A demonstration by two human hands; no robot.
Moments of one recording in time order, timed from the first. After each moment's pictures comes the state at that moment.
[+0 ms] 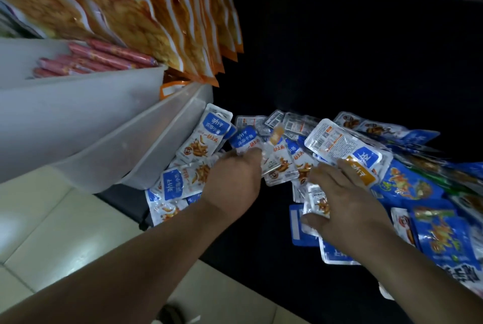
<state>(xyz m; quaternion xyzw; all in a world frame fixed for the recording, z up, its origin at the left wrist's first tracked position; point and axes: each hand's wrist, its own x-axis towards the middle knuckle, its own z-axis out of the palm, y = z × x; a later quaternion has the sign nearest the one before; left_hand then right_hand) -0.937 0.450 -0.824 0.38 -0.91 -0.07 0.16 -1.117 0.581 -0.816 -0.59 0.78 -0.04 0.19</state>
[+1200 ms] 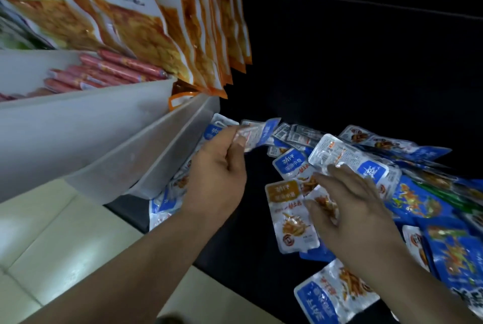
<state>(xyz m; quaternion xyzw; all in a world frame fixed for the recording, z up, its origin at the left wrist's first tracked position) -0.914 0.441 -0.784 0.47 -0.72 -0.34 0.37 -1.105 0.583 -0.815 -0.58 0.78 -0.20 0.11</state>
